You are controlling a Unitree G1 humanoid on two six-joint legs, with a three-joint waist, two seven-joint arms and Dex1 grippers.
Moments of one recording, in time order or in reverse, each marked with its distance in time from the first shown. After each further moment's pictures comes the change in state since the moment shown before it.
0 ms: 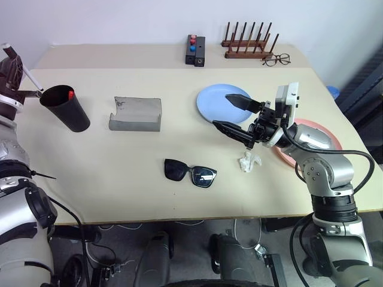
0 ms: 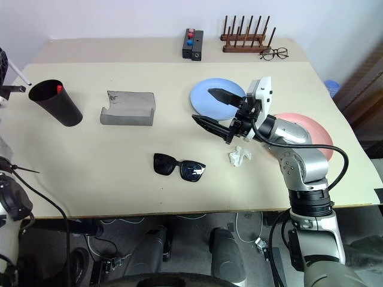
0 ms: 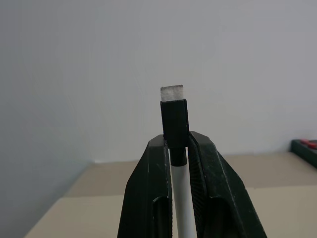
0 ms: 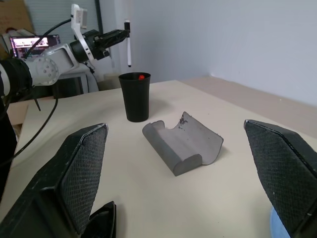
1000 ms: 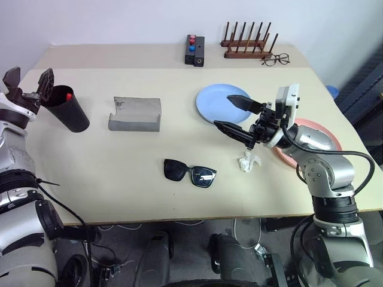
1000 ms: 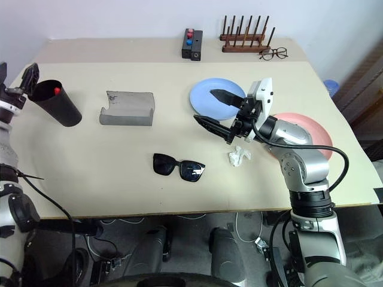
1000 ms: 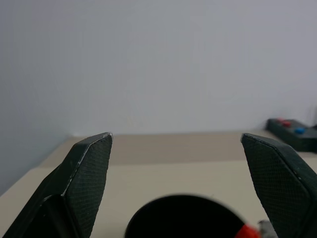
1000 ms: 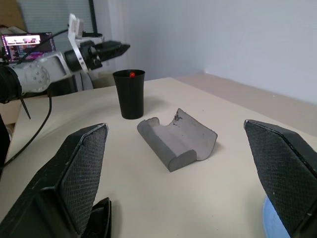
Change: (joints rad) left arm 0.127 -0.037 -0.003 -0.250 -0.078 0.174 -0.084; right arm 0.011 -0.004 -0.004 0.000 -0.007 -0.001 -0.012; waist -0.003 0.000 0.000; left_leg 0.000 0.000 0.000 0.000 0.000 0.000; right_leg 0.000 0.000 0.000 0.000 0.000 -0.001
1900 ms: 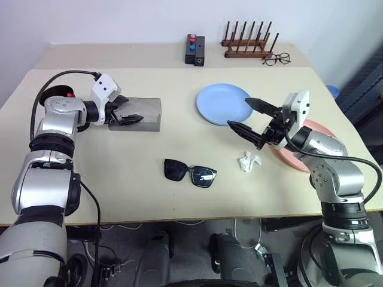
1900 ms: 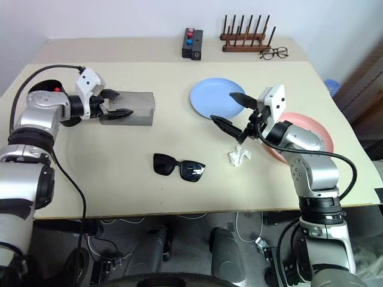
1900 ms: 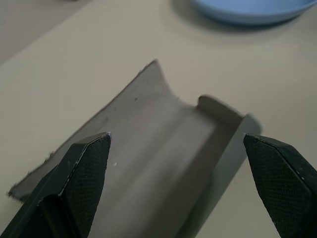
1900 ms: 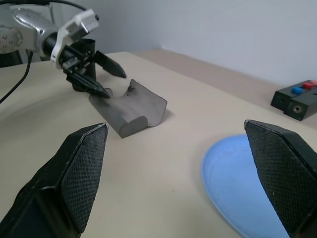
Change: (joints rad) left arm -0.346 -0.101 -0.595 0.315 0.424 0.132 -0.340; right arm 0.077 -0.048 -0.055 0.017 -0.107 -0.061 -0.073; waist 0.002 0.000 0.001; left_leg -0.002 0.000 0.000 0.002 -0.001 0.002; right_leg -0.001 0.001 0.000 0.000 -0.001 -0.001
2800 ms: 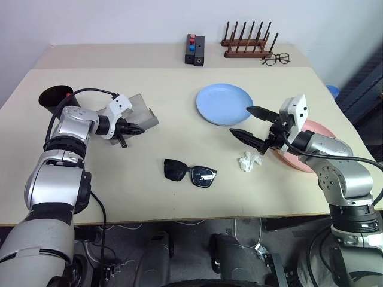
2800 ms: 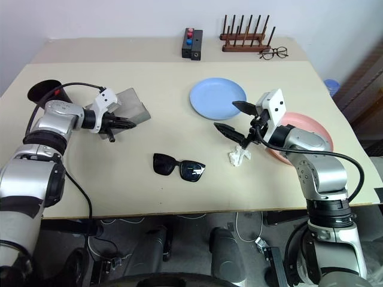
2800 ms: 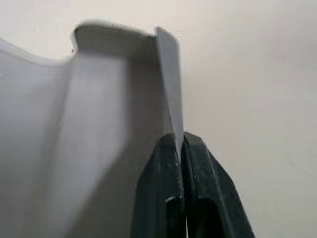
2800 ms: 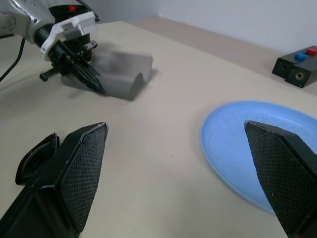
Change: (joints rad) left arm -0.019 -0.060 -0.025 0.111 0.129 0.046 -0.143; right arm 0.016 -0.065 0.022 -0.028 -0.003 0.101 -0.011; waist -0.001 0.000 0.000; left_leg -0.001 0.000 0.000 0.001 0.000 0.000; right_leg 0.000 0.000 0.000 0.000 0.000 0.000
